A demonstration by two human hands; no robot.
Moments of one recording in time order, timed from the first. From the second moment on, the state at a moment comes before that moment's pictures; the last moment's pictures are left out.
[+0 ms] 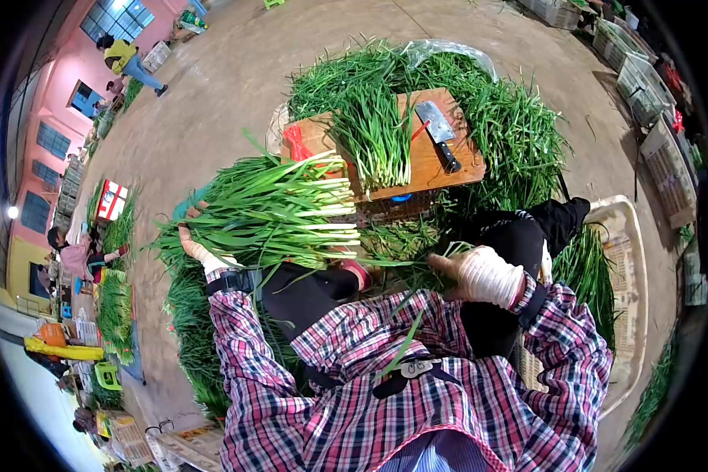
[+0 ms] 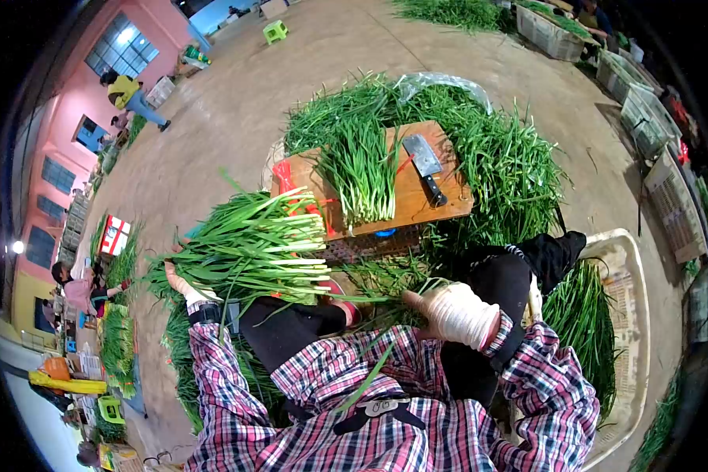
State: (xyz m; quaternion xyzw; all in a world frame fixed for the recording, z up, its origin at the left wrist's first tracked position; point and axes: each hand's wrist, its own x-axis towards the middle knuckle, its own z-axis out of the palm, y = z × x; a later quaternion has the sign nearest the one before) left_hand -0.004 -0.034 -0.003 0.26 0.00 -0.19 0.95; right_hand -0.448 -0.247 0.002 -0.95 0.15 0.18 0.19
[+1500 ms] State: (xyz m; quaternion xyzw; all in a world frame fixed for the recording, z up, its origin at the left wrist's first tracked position) left_hand -0.003 -0.028 -0.037 0.26 -0.02 -0.21 0.94; right_hand -0.417 -0.218 -0.039 -0.86 0.20 -0.18 0.44
